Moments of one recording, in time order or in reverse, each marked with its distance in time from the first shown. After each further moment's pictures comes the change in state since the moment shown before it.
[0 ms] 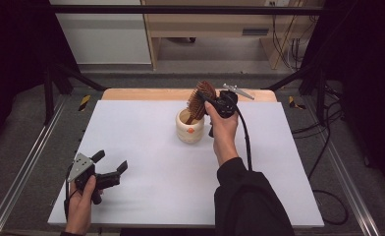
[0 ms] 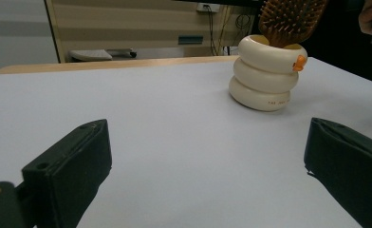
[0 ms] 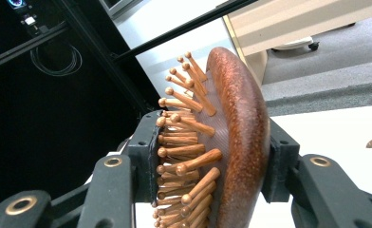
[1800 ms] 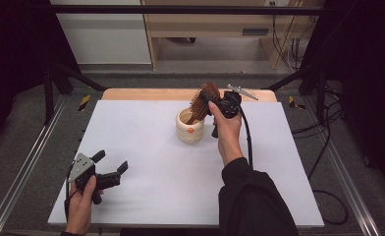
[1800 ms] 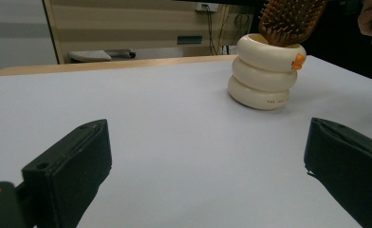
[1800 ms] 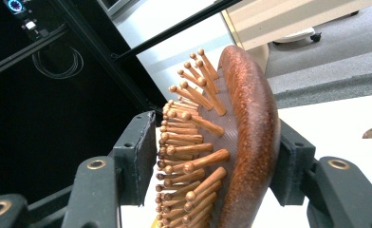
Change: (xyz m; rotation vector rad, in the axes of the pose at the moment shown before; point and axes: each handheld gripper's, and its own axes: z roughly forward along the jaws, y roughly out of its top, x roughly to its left) left arm -0.001 0.000 0.000 0.000 -0.004 0.010; right arm -0.013 0.000 -0.002 0.014 0.011 0.044
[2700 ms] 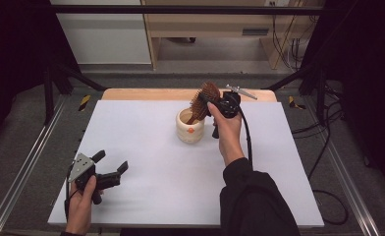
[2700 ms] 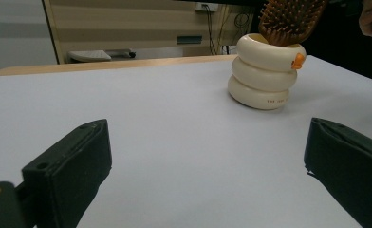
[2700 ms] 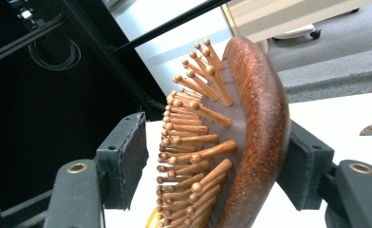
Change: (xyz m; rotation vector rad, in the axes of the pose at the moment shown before) left arm 0.000 0.000 0.000 0.000 0.000 0.000; right arm 0.001 0.000 0.000 0.027 -0.006 -0.020
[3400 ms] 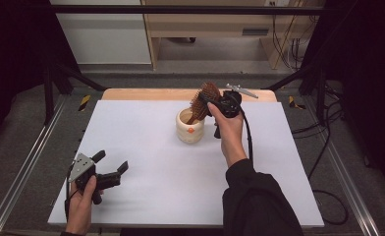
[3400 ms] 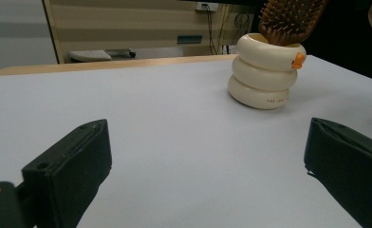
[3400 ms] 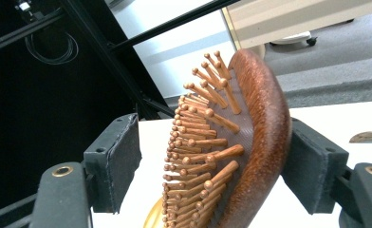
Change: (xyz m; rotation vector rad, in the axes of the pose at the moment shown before) left arm 0.000 0.000 0.000 0.001 0.001 0.000; right arm 0.006 0.005 -0.008 -0.003 -0.012 -0.053
